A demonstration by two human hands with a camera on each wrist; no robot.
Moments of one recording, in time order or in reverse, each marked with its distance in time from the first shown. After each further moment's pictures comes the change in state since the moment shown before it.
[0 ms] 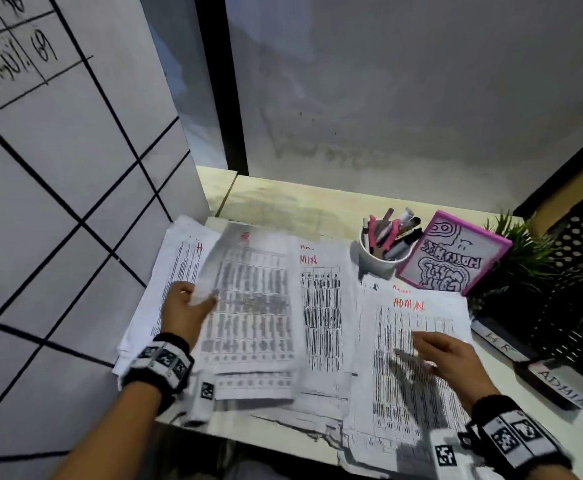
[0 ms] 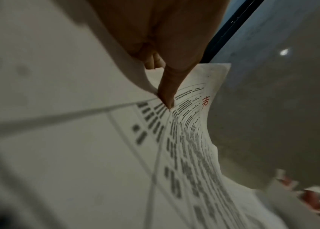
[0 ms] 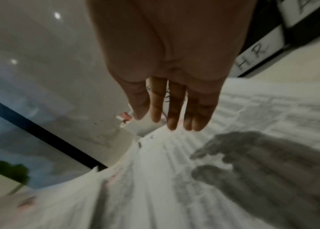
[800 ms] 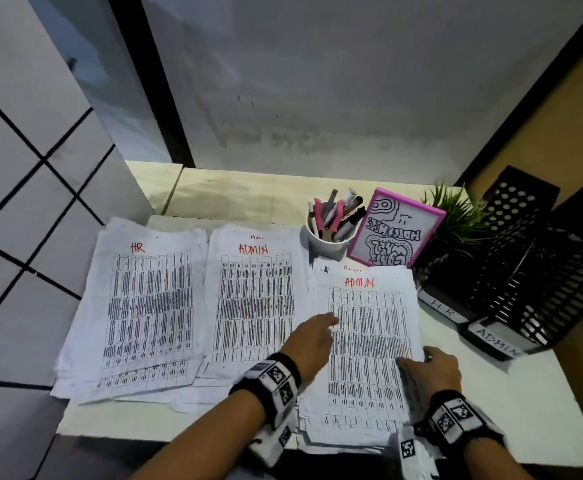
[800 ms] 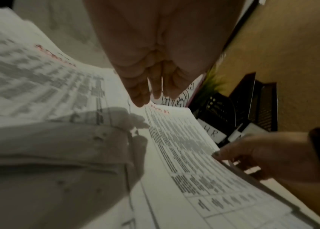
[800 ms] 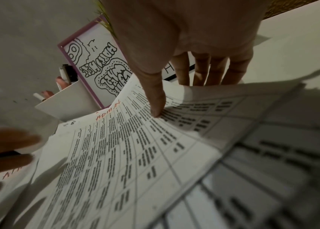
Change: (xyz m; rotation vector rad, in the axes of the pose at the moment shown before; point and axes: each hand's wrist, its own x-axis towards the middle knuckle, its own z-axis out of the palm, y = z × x) left_hand -0.137 0.023 0.198 0.408 -0.878 0.388; right_hand 0.028 0.109 -0.055 -0.499 0.350 0.257
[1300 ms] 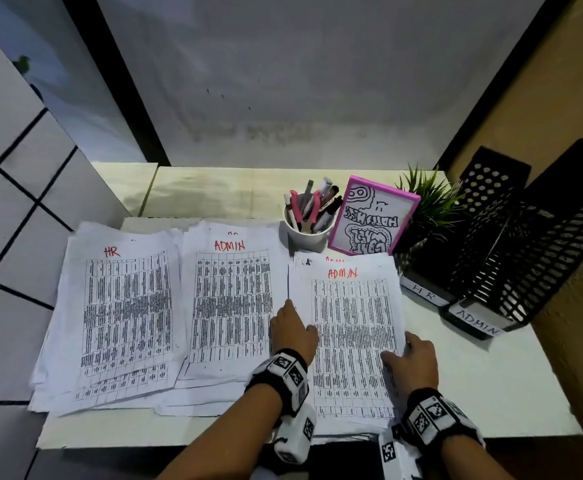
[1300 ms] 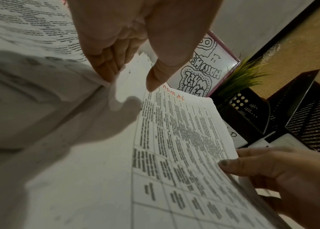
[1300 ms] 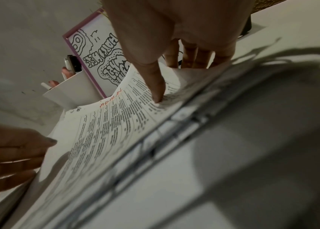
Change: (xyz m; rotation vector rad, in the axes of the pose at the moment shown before) left_hand 0.018 0.010 0.029 -0.054 0.221 -0.431; right_hand -0.025 0.003 0.007 0.058 0.066 -0.111
